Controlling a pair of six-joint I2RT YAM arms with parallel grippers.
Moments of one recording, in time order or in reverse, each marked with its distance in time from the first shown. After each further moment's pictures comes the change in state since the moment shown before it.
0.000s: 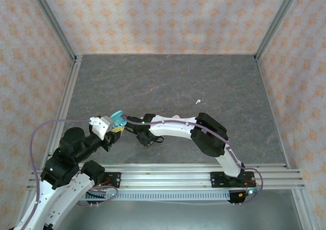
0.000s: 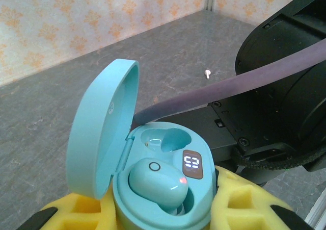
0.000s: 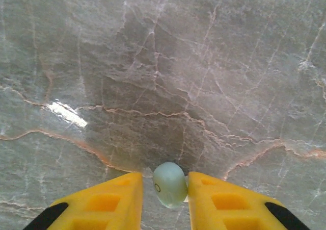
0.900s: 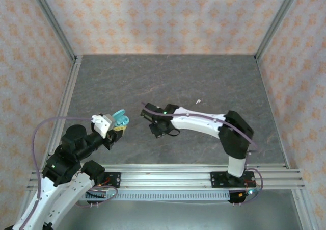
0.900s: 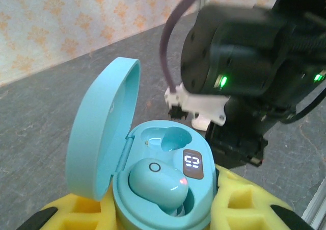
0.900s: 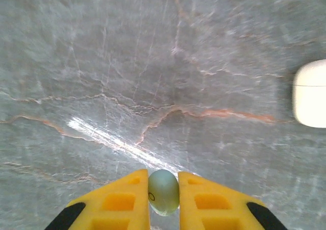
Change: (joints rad) left arm 0.000 0.048 0.004 0.043 0.035 -0.006; right arm -0.138 -0.323 -0.238 0.090 -0.071 0.047
